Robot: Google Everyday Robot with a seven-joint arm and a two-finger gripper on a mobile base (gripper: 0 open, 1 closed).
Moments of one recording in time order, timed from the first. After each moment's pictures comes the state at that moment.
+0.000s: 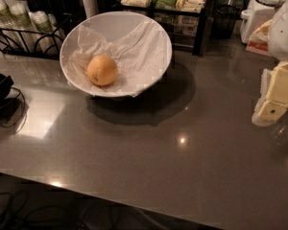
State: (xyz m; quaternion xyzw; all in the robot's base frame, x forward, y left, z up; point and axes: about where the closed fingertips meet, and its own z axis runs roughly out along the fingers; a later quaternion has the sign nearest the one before) arm 0.438 -0.217 0.976 -0.60 0.78 -0.03 0.16
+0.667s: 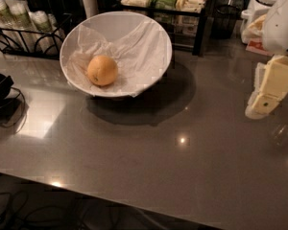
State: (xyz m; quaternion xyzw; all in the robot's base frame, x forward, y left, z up) arm 0.451 -0.208 0.979 -0.61 0.77 -0.02 0.18
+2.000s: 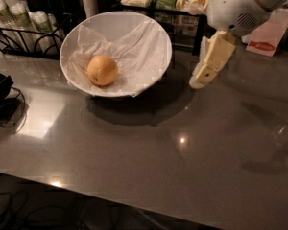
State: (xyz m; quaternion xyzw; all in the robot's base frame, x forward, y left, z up) arm 0.519 -0.104 0.998 -0.68 0.67 0.07 0.31
